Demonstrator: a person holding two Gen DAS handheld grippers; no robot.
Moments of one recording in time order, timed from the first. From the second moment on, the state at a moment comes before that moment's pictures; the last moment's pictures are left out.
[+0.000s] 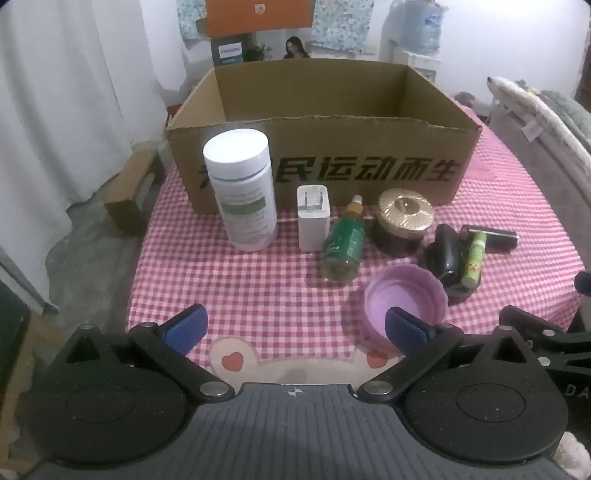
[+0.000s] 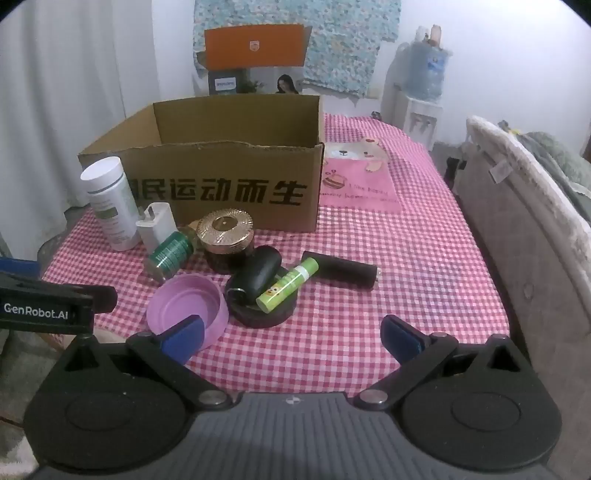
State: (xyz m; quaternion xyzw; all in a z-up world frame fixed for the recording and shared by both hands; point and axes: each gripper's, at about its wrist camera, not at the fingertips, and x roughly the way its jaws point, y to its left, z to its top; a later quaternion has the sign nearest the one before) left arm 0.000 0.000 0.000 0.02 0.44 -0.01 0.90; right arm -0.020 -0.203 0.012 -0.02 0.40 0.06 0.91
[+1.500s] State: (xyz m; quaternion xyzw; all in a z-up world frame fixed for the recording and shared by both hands) left arm 0.005 0.006 -0.004 0.02 0.46 0.02 0.89; right arm -0.017 -0.203 0.012 -0.01 0.40 0.08 0.91
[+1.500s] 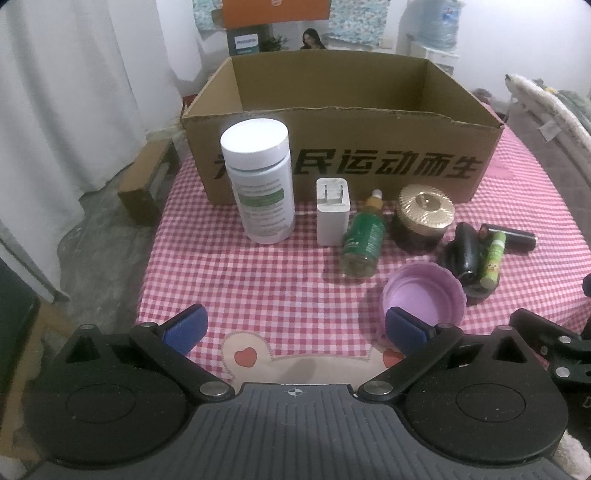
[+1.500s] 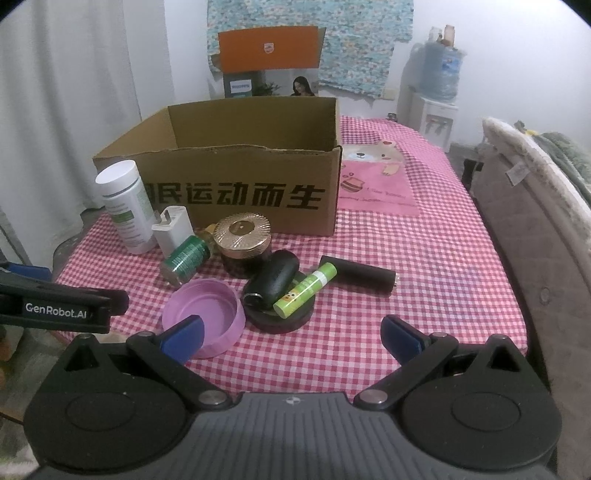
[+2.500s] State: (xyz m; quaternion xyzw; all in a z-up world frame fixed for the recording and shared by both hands) left arm 0.021 0.006 -0.014 0.03 0.47 0.02 0.88; right arm -0.002 -0.203 0.005 0.00 0.41 0.09 0.91
